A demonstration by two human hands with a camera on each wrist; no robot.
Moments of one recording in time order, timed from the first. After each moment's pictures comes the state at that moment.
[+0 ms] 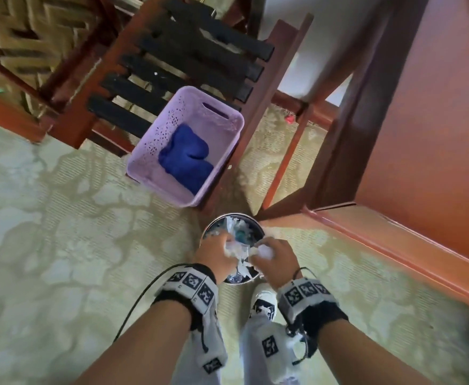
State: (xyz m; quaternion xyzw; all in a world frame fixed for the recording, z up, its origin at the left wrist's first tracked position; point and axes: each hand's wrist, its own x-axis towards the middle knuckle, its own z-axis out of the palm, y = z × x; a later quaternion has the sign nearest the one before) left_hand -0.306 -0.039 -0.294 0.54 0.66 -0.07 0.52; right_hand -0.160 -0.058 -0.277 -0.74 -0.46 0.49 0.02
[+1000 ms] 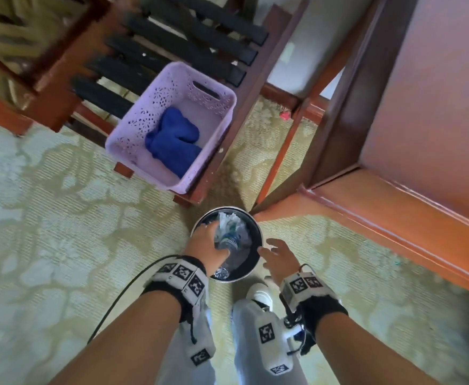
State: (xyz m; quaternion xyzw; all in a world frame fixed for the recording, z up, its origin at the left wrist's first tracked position) left_hand -0.308 -0.055 -0.341 0.54 0.66 -0.03 0.52; right_hand -0.133 -0.090 -0.354 -0.78 -0.22 0.57 0.11
